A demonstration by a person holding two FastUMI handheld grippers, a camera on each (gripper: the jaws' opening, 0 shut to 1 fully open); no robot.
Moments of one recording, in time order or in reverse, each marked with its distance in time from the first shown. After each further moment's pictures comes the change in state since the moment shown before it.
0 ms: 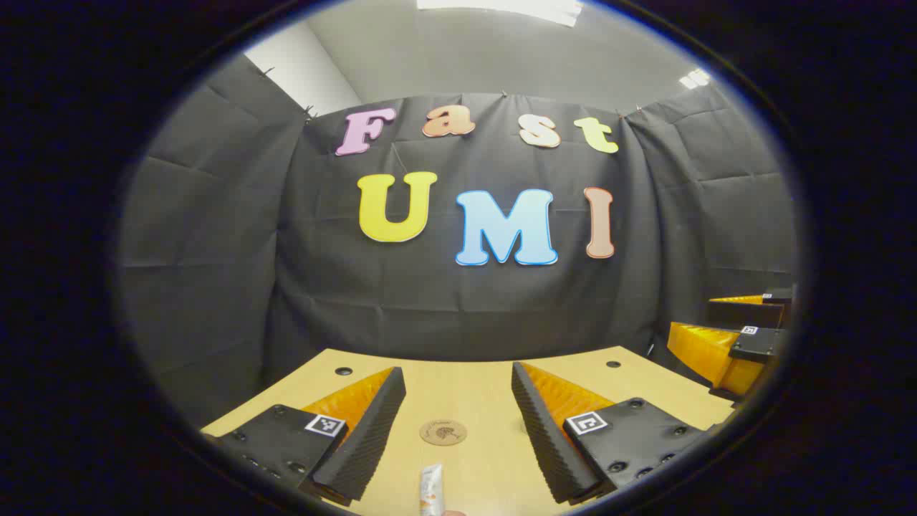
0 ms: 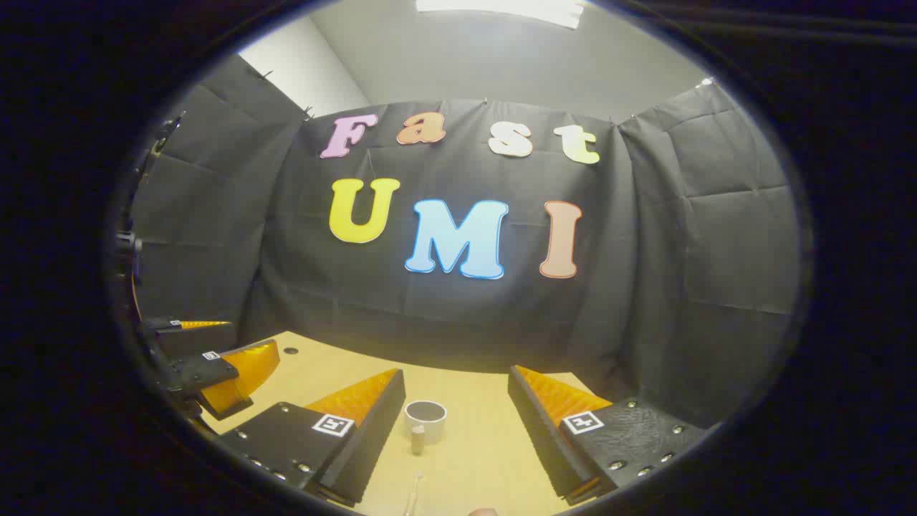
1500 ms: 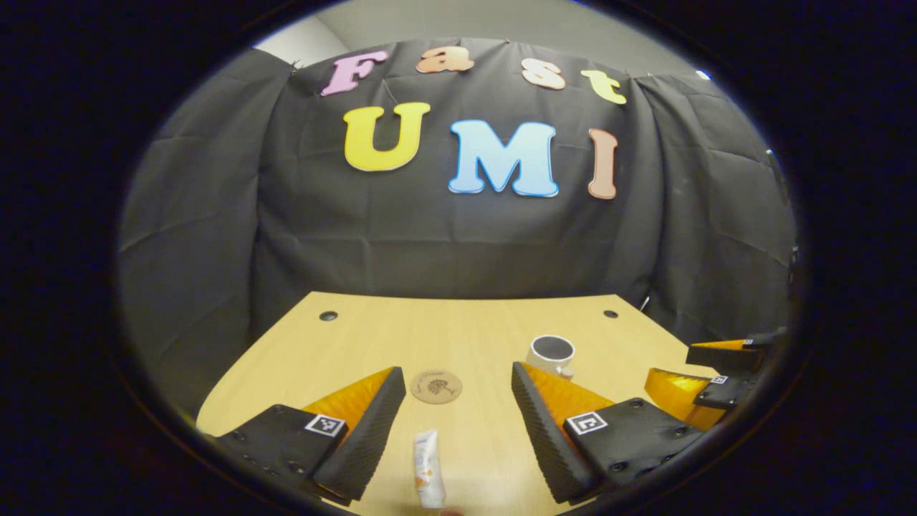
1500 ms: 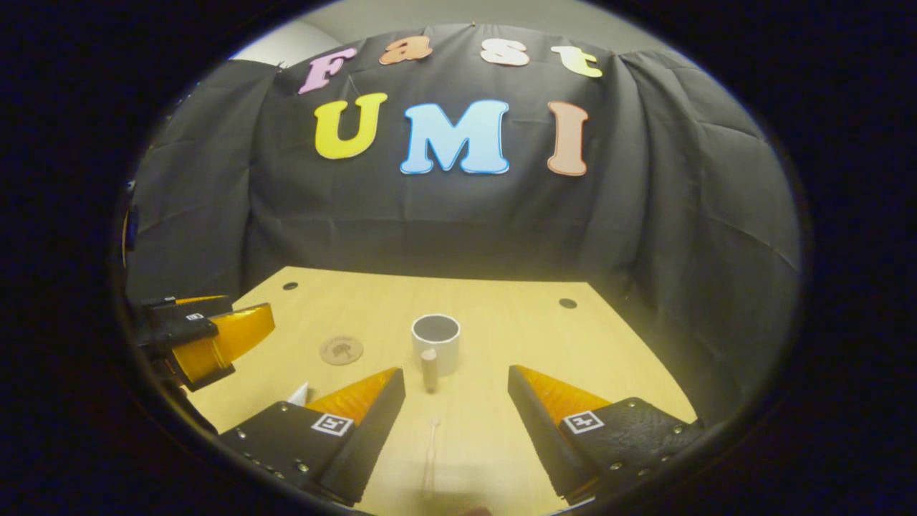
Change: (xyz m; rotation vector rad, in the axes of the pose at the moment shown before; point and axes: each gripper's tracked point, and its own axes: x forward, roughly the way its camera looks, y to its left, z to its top) left arm 0.048 0.006 -0.101 -0.023 0.318 -0.038; right arm 0.016 0.026 -0.123 0.088 0.413 0.035
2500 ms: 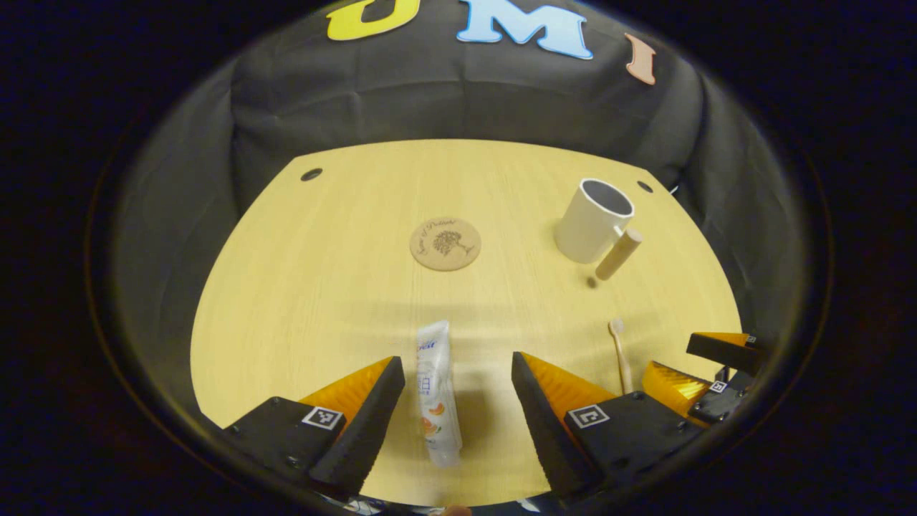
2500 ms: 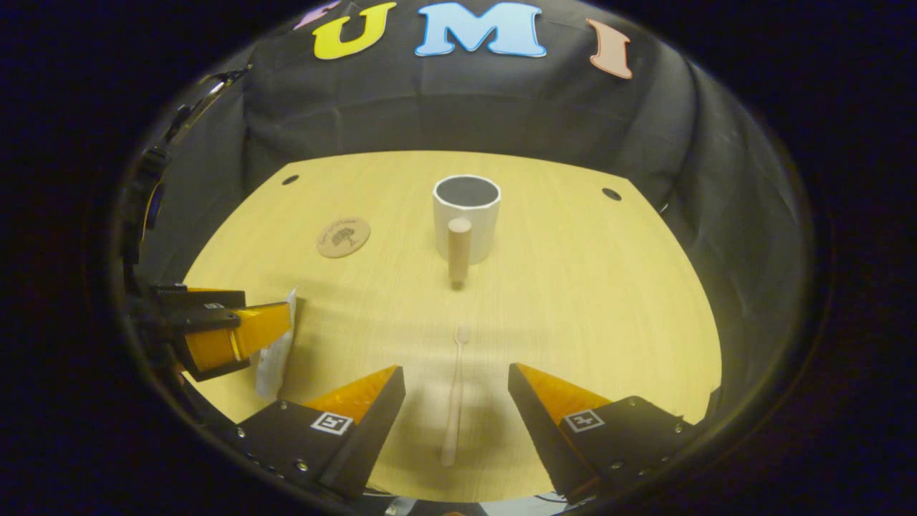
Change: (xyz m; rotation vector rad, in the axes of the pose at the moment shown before) left arm 0.049 0.027 -0.165 -0.030 0.661 0.046; right arm 0.028 0.029 -0.118 -0.037 0.542 0.068
